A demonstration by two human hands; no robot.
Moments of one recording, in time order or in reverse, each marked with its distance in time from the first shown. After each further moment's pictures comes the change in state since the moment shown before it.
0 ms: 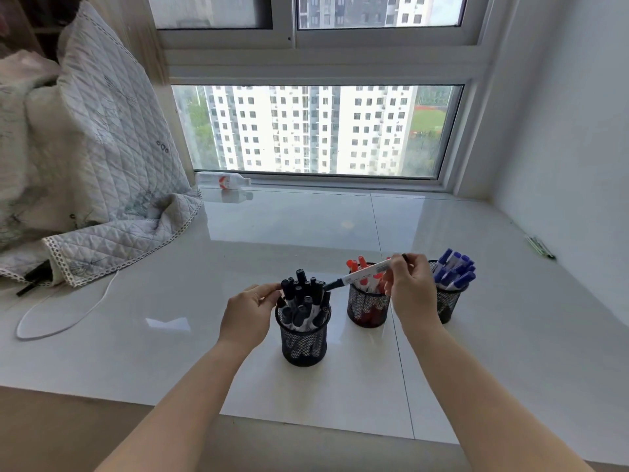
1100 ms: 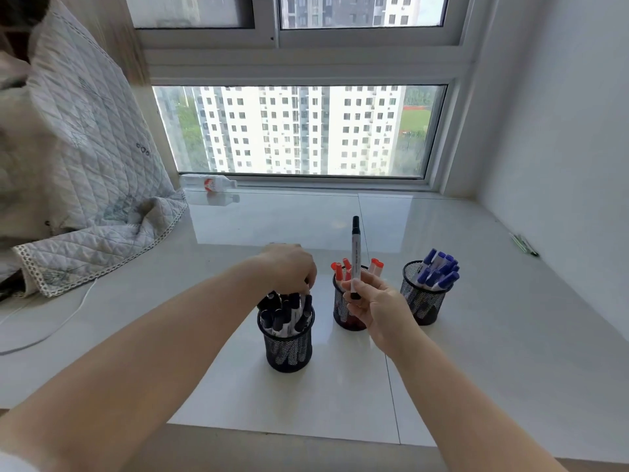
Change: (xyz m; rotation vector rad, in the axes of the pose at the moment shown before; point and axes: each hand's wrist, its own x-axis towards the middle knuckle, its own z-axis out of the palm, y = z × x) left_hand 0.058 0.119 0.021 1.152 -0.642 0.526; right_hand -0.011 0.006 0.001 0.404 -0.306 0.402
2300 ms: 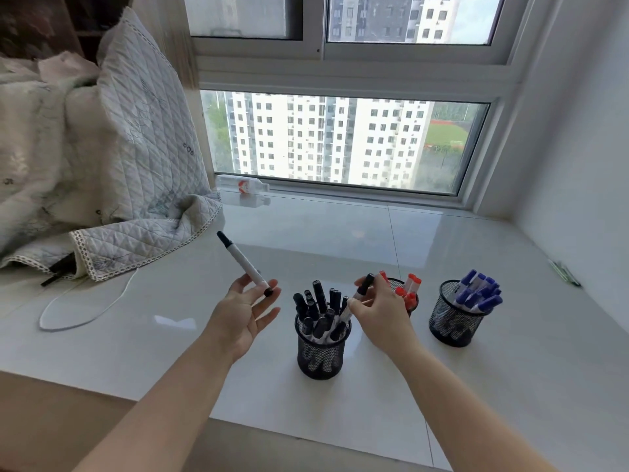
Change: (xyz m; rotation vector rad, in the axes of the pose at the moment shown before) left_hand -0.092 -0.044 0.095 -2.323 0.598 -0.554; right_hand 0.012 0.020 0.040 -0.982 0.034 -0.380
